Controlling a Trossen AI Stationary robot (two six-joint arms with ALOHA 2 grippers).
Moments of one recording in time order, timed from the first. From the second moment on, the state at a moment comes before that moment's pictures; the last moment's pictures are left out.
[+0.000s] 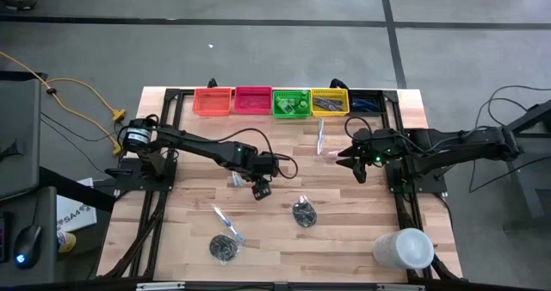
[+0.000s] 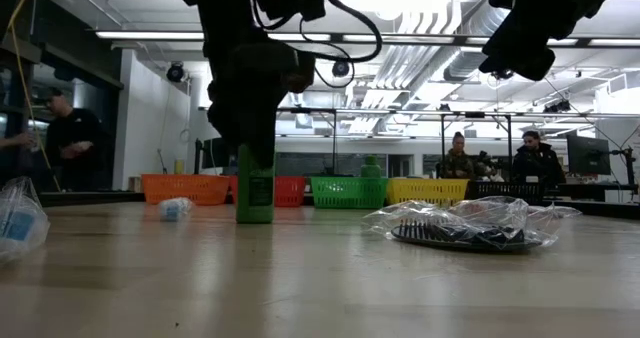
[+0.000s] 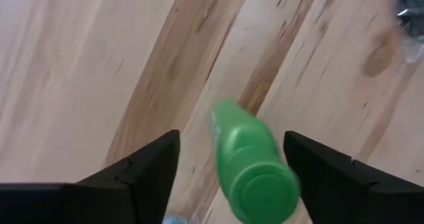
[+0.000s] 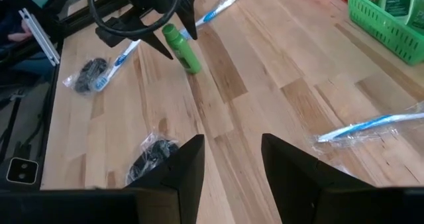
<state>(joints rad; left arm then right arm) -0.08 1.77 1.28 -0.73 -0.09 -0.54 0.03 0.76 0.65 -0.50 0.07 0.48</state>
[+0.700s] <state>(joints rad) -0.08 1.77 1.28 -0.73 -0.01 -0.56 0.03 0.76 0.65 -0.50 0.06 0.49</state>
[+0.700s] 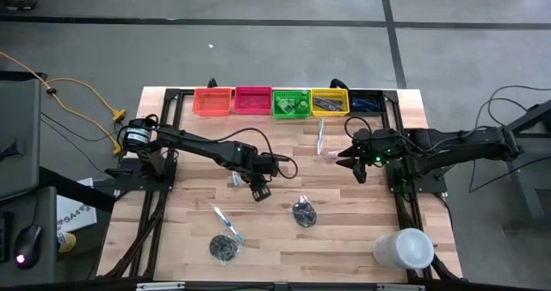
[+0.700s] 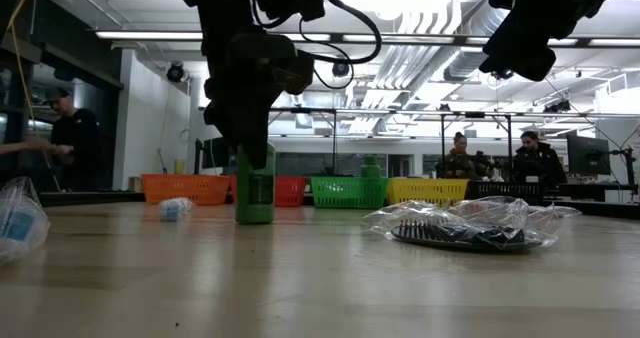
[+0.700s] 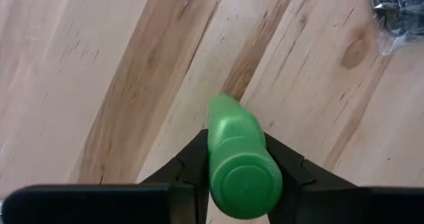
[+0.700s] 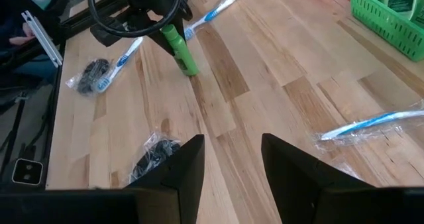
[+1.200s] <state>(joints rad) -0.06 1.74 1.46 -0.80 -0.04 -0.38 0.03 0.96 0.65 -0.21 -0.01 0.49</state>
